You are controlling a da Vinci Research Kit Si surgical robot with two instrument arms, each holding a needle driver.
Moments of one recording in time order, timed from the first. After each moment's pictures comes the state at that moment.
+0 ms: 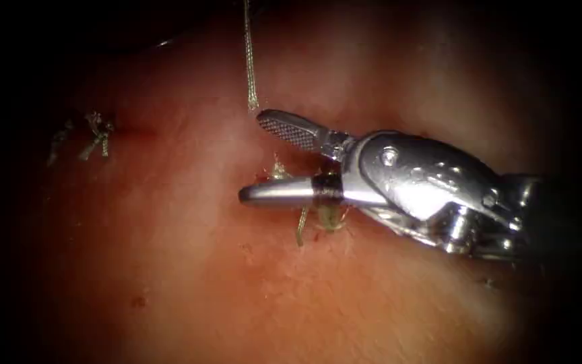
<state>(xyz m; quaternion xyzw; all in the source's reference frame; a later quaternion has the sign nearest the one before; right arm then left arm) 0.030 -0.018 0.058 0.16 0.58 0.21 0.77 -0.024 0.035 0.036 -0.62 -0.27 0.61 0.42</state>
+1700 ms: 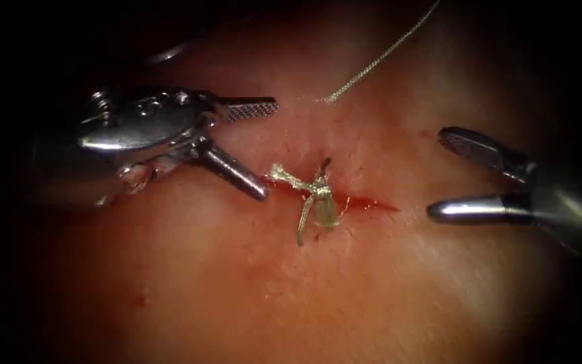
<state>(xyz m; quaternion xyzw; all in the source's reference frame) 0.019 -0.020 0.056 0.13 0.56 0.22 0.79 -0.029 0.017 0.031 -0.55 -0.31 0.75 0.18</state>
